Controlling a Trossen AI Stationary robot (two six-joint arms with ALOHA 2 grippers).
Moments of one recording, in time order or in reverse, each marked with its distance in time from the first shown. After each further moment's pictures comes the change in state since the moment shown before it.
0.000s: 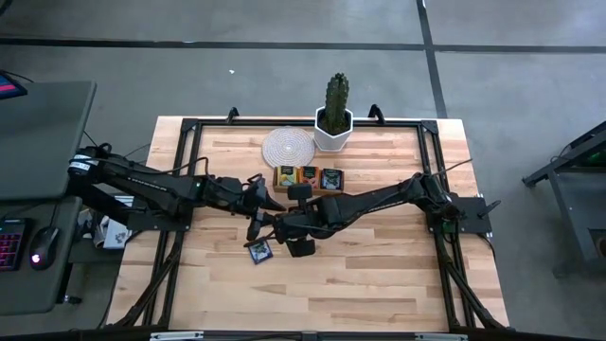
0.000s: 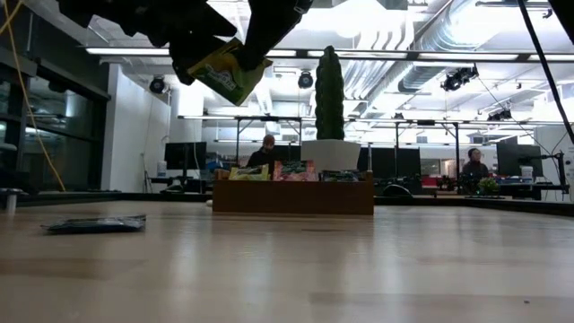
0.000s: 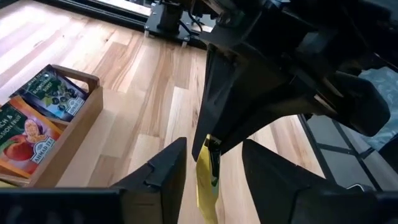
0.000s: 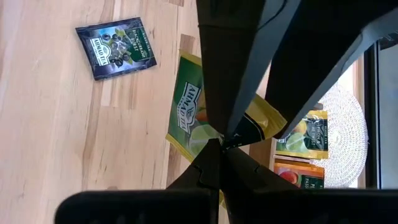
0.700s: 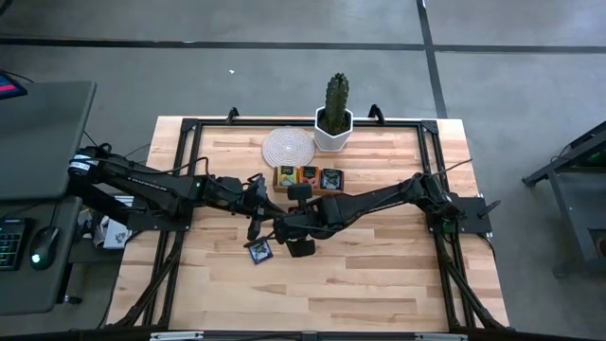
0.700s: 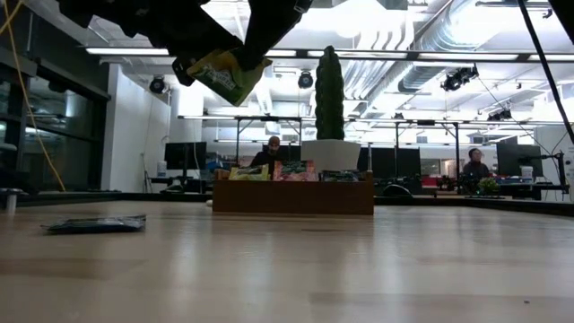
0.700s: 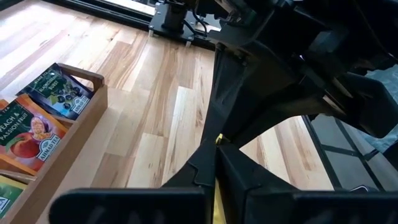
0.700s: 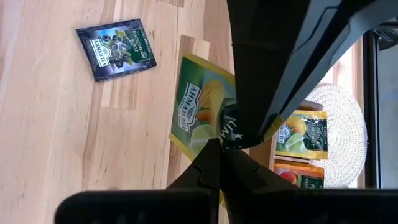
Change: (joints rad) left arm 0.000 0.000 0.000 -0.004 -0.009 -0.004; right arm 0.000 0.000 0.000 0.003 0.003 0.000
